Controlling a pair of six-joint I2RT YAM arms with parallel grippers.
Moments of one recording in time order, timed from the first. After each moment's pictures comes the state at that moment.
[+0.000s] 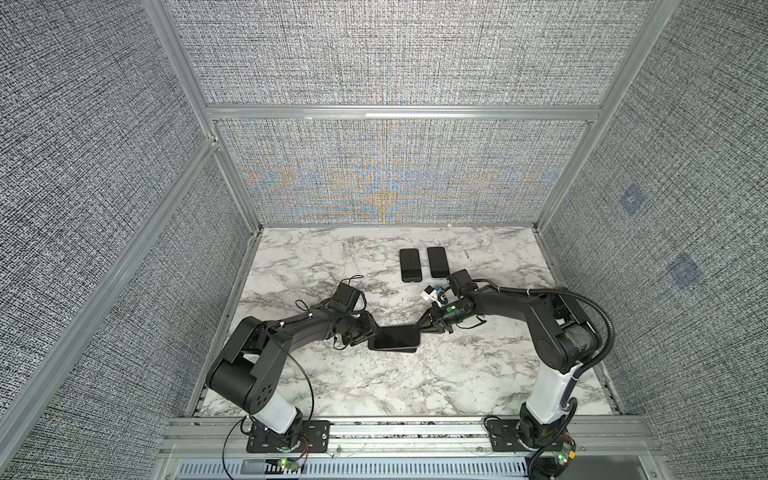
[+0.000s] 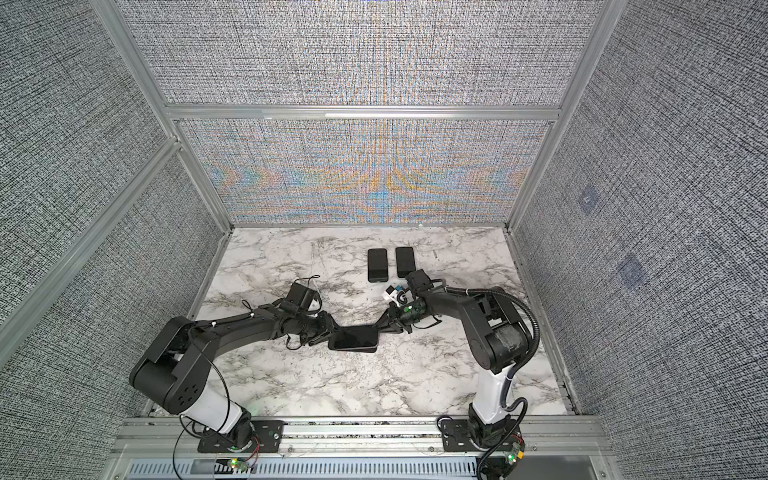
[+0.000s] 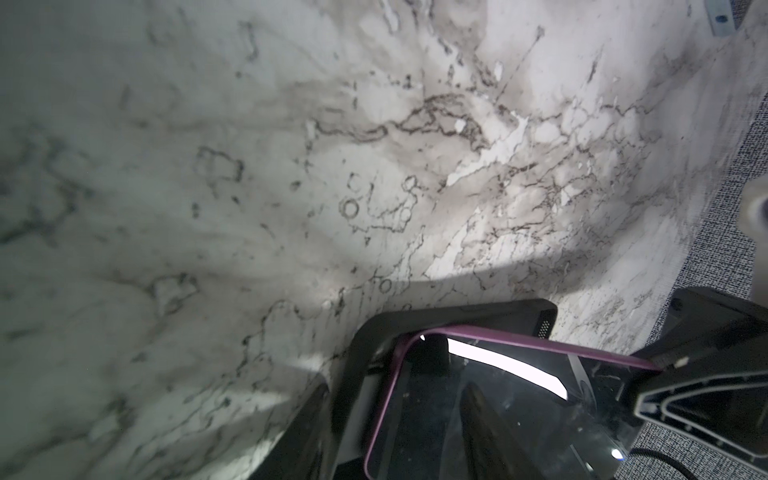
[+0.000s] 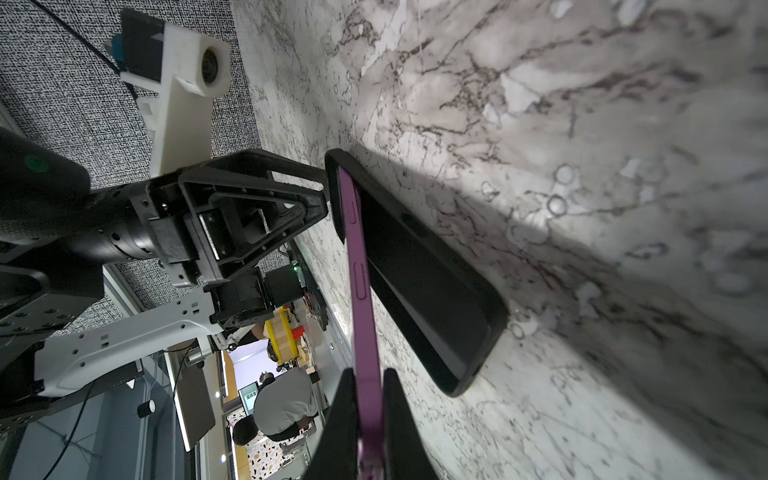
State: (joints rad) left arm -0.52 1.59 0.74 -0.24 0.42 -0.83; right arm 0.41 1.87 0.99 -0.34 -1.01 0.46
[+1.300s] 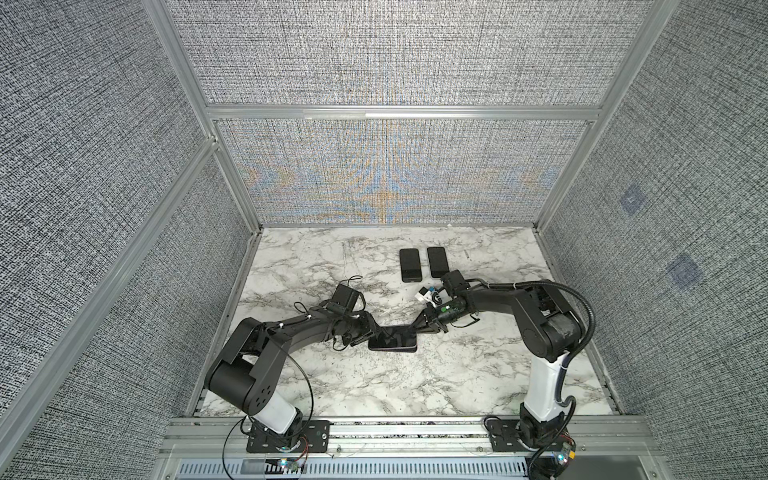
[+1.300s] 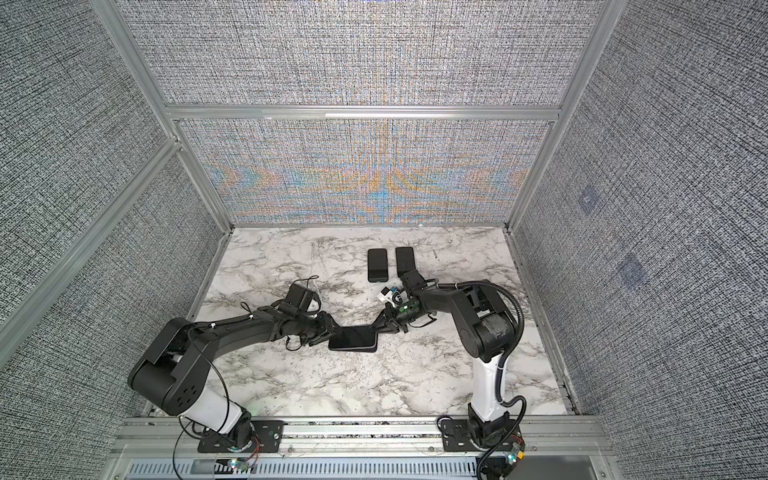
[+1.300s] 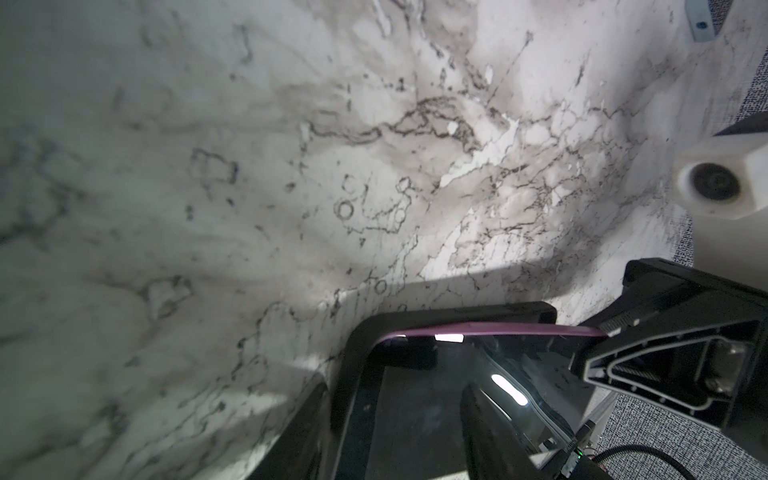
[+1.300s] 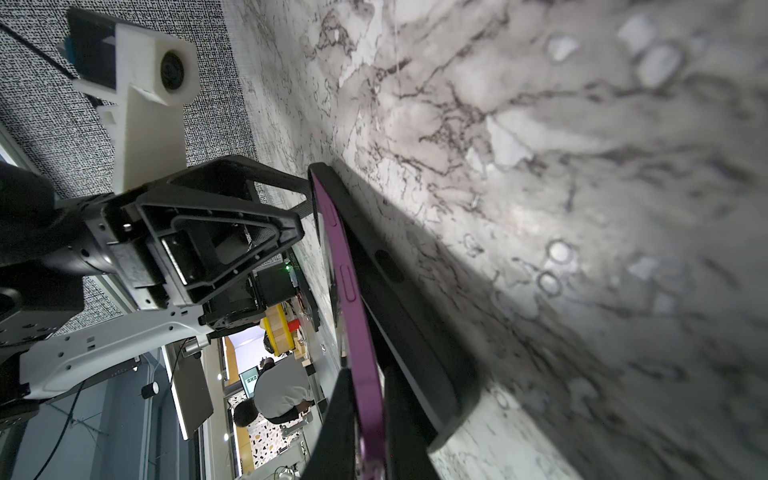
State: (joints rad) left arm -0.52 1.58 0.72 -0.21 0.43 -0.84; right arm 0.42 1.99 1.05 -0.34 -1.02 0.42
